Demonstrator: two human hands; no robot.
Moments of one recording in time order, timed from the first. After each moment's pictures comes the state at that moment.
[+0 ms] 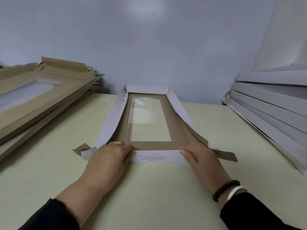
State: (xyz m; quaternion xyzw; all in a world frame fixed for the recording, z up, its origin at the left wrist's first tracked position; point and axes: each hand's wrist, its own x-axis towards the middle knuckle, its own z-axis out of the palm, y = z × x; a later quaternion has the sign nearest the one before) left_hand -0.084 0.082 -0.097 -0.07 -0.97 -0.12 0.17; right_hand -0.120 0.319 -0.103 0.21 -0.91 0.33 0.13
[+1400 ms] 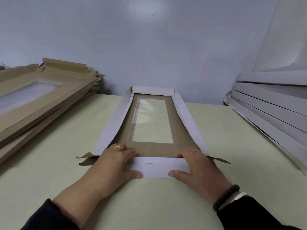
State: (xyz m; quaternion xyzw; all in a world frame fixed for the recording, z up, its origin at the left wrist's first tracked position) left_hand -0.076 0.081 -0.092 -0.11 -0.98 -0.17 0.08; right_hand -0.101 0.310 -0.097 0.25 -0.93 0.22 0.11
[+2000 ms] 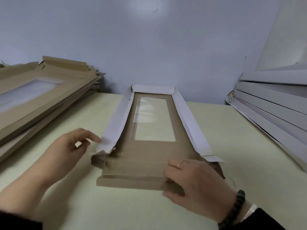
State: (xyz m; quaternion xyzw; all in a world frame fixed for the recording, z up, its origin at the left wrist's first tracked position) left_hand -0.074 0.002 -0.080 -0.02 -0.91 -0.37 0.19; right_hand -0.075 0.298 -0.076 0.43 -0.89 0.07 0.13
